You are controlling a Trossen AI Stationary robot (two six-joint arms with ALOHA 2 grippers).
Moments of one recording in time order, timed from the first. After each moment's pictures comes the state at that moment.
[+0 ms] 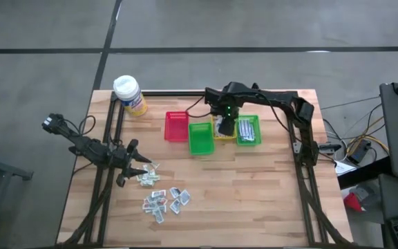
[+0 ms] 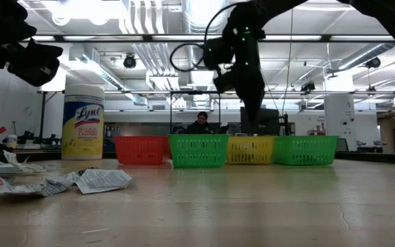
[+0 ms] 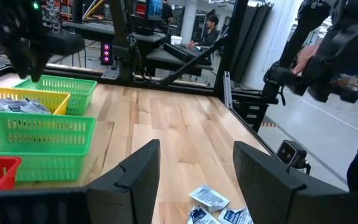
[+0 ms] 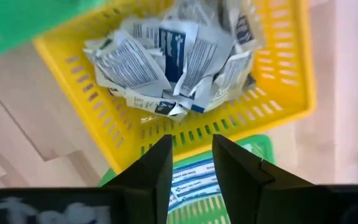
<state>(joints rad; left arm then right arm) -0.56 0.17 0.04 0.03 -0.37 -0.21 -0.40 2.03 1.75 -1.31 0.04 -0.05</state>
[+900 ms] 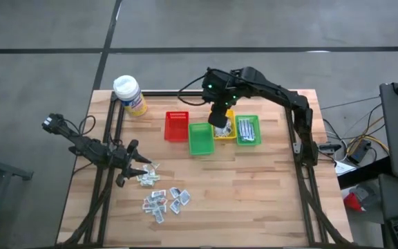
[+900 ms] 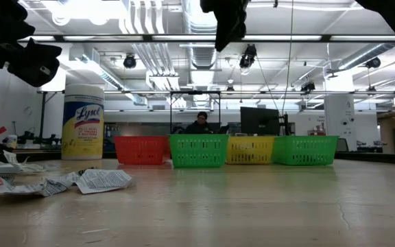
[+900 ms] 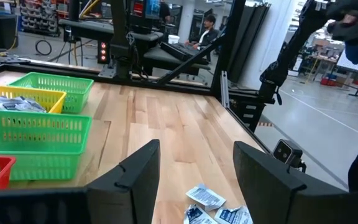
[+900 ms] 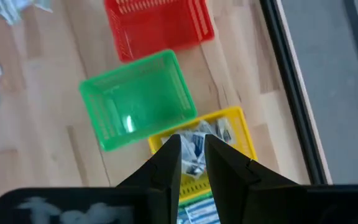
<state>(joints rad) -0.56 0.17 0.04 0.03 -0.36 -0.22 -0.27 2.02 2.36 -1.49 0.04 0.00</state>
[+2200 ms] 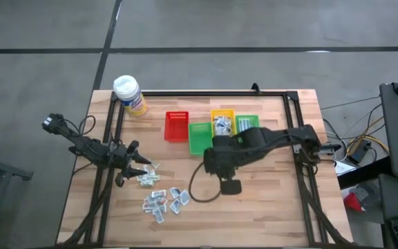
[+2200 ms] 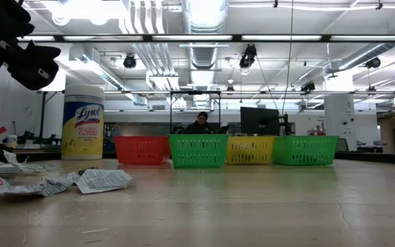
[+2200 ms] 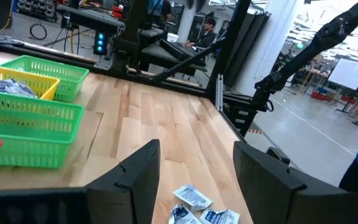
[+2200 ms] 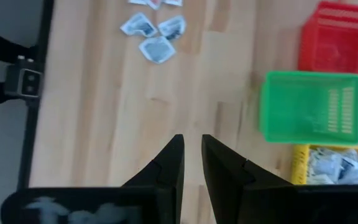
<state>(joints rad) -0.56 0.17 0.04 0.03 -0.35 -0.33 0.28 2.01 2.35 -1.51 0.04 0.16</state>
